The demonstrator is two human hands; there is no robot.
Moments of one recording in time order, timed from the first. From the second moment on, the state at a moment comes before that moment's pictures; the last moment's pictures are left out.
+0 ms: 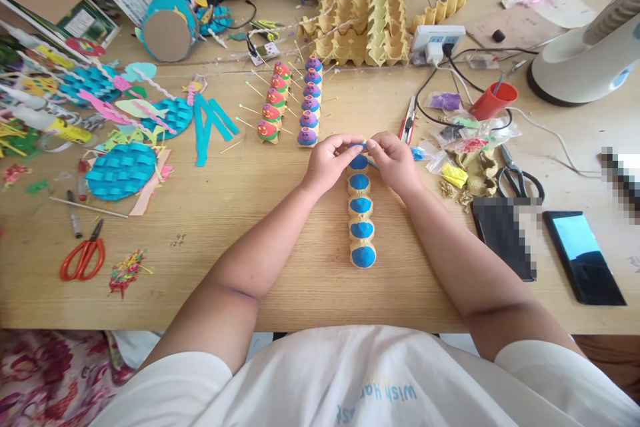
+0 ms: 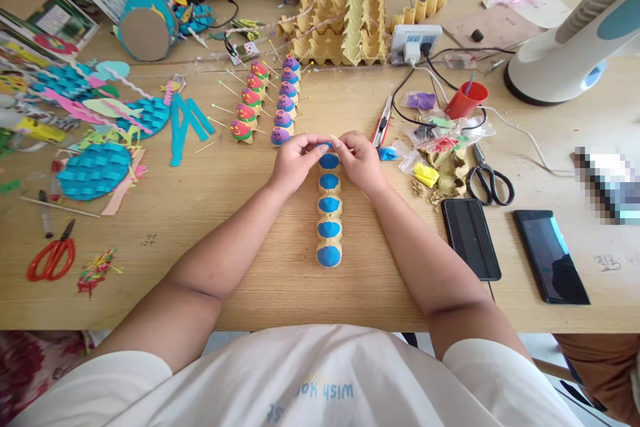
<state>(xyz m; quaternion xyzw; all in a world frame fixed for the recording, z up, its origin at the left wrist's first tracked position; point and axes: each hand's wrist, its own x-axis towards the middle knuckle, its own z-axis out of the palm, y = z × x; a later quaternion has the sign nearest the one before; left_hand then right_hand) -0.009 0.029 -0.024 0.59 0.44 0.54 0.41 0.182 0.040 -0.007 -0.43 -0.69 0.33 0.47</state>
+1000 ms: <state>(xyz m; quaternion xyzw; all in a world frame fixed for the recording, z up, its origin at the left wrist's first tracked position) -0.015 0.040 -0.027 0.58 0.49 0.54 0.35 0.177 0.043 -0.005 -0.48 -0.50 0.56 0.45</state>
